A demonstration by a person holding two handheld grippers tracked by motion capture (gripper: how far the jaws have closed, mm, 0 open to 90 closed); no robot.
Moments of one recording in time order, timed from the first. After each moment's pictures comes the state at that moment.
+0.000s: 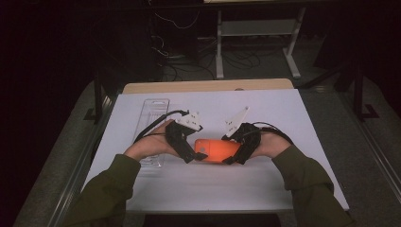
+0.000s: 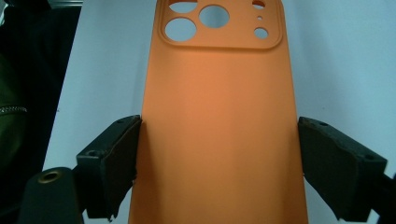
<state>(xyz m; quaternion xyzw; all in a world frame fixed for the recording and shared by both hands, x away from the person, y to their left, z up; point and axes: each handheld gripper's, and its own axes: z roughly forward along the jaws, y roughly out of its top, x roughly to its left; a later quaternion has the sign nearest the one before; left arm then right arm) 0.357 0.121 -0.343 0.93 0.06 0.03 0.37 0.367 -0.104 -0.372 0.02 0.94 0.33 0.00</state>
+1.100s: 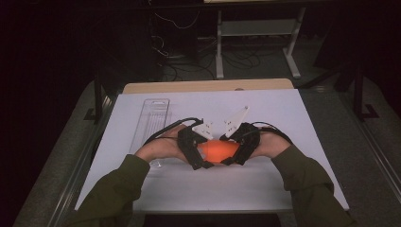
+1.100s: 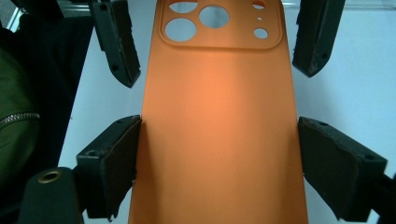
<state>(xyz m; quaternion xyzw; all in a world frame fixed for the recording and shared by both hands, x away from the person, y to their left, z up) 0.354 0.093 -0.365 0.95 0.02 0.01 0.32 0.362 -0.100 -0.364 0.01 0.94 0.34 0.01</state>
